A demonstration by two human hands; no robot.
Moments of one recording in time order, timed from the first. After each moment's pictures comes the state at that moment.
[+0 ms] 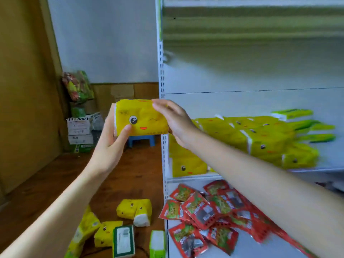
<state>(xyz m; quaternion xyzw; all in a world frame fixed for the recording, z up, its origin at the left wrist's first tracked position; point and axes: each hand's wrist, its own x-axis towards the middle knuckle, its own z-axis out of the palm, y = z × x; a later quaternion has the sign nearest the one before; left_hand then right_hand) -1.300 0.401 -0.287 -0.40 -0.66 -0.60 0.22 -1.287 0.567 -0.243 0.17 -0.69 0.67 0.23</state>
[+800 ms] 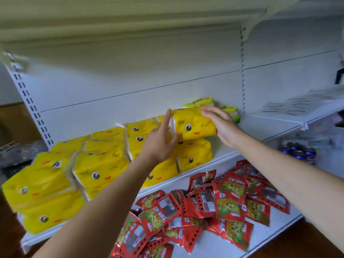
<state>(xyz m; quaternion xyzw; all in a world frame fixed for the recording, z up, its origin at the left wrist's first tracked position) -1.261 0.822 -0.299 -0.47 -0.82 -0.30 0.14 -1.181 0.999 -0.306 -0.04 -0.66 0.64 0.40</state>
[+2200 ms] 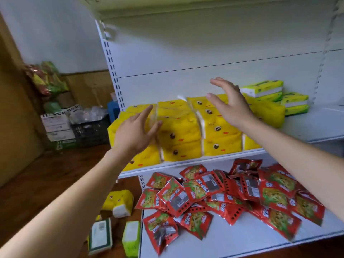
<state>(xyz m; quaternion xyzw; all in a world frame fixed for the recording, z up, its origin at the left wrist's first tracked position) -1.302 0.615 -0.299 -0.28 -0.90 -0.20 0.26 -1.224 0.849 -0.283 0.02 -0.83 0.35 0.44</state>
